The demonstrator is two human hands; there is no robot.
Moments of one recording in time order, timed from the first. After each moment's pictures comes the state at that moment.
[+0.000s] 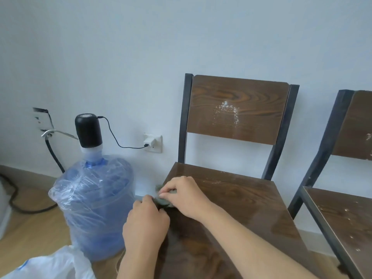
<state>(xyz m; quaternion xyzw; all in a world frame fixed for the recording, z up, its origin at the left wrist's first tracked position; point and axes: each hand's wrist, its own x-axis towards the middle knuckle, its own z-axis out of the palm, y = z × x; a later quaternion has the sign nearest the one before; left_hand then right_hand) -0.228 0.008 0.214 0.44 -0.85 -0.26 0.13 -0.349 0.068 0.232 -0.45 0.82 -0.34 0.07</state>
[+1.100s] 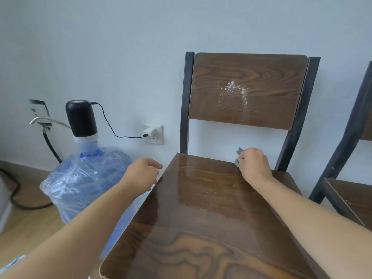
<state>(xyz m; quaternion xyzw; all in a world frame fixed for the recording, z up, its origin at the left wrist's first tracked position) -0.297 -0.084 0.221 0.34 -0.80 -0.48 0.14 -0.510 0.135 0.212 -0.19 0.94 -0.24 -0.17</state>
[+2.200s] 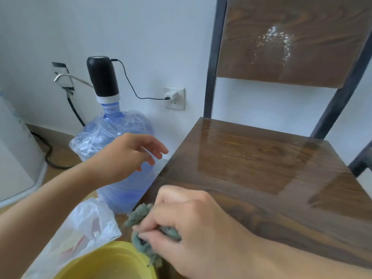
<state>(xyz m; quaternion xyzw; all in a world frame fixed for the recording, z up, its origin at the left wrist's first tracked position) -0.181 -0.102 0.217 0.21 -0.89 -0.40 0.12 -0.231 0.120 0.210 -0.65 0.66 -0.35 0.10</state>
